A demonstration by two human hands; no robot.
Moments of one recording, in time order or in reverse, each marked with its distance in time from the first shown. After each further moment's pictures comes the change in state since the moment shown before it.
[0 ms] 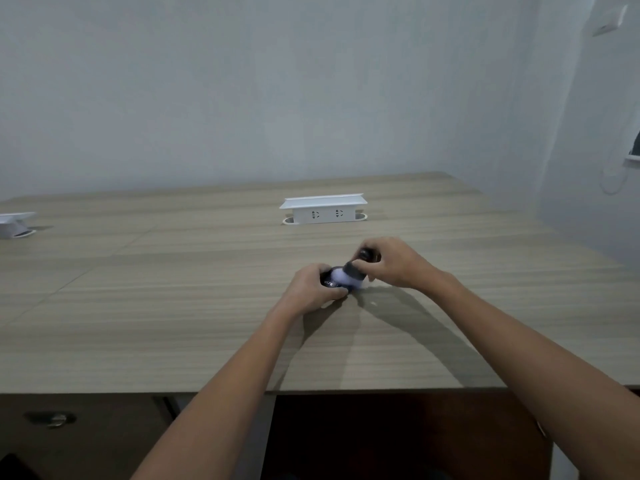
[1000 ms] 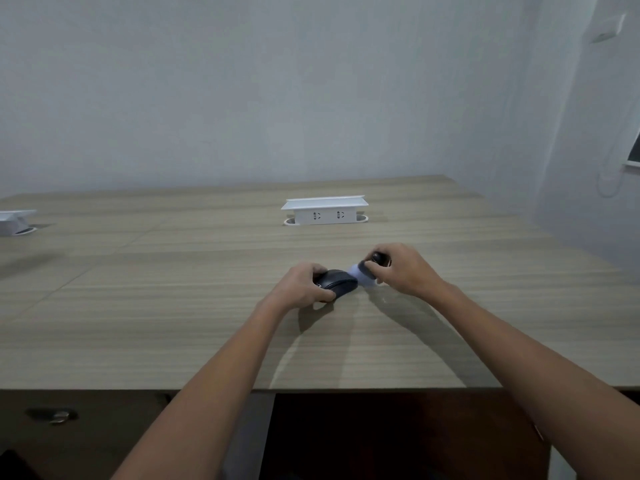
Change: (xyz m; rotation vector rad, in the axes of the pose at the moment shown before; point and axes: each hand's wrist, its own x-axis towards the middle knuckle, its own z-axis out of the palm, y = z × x) left_hand 0.000 -0.005 -0.021 0.081 -0.104 -0.042; right_hand -0.007 0.021 0.010 0.020 0.113 0.060
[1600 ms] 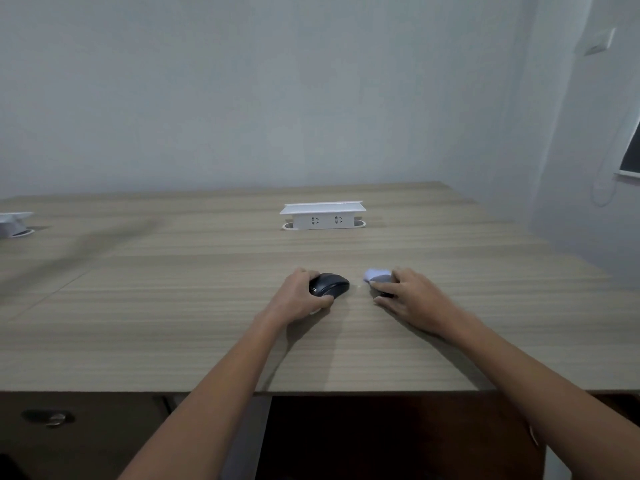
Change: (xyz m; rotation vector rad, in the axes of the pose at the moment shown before) left_hand -0.008 -0.008 0.010 0.122 0.169 0.055; right_hand -0.038 0.045 0.010 -0.411 -0.009 -0.285
